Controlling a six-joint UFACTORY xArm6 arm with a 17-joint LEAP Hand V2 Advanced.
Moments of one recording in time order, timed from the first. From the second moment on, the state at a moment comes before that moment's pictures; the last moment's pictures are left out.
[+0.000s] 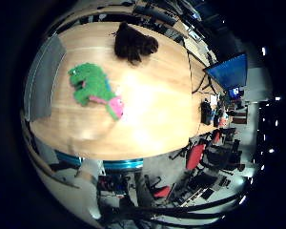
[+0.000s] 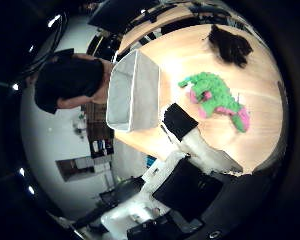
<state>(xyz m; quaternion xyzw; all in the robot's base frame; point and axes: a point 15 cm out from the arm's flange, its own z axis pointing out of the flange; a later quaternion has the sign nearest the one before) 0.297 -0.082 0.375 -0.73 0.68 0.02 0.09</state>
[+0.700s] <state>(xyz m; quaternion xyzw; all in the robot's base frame) 0.302 -0.090 0.370 -0.73 0.68 0.01 0.08</state>
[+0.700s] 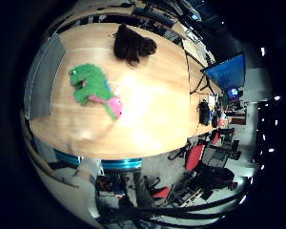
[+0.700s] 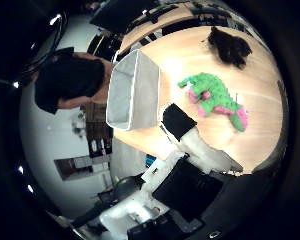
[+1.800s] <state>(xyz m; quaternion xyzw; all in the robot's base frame) 0.381 -0.099 0.216 -0.75 0.66 0.05 0.02</state>
